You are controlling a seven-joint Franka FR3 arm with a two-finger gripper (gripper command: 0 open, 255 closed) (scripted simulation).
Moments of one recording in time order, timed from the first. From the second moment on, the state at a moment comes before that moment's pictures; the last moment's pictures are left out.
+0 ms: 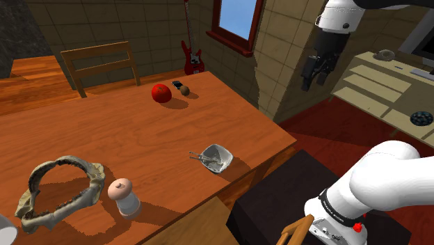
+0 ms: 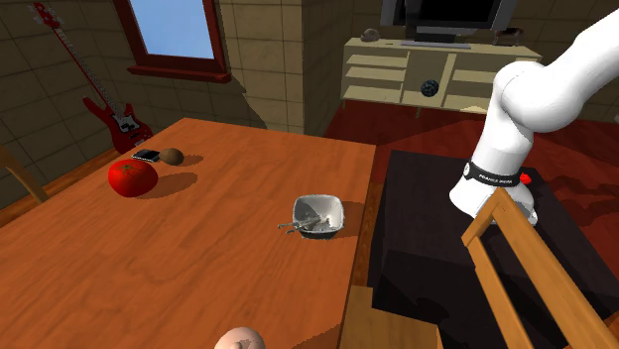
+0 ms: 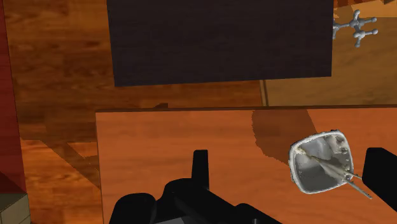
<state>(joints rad) -0.01 -0.74 -0.03 -2.29 0.00 1.43 -0.01</state>
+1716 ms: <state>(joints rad) 0.14 -0.28 0.34 -2.56 -0.04 2.21 0.19</state>
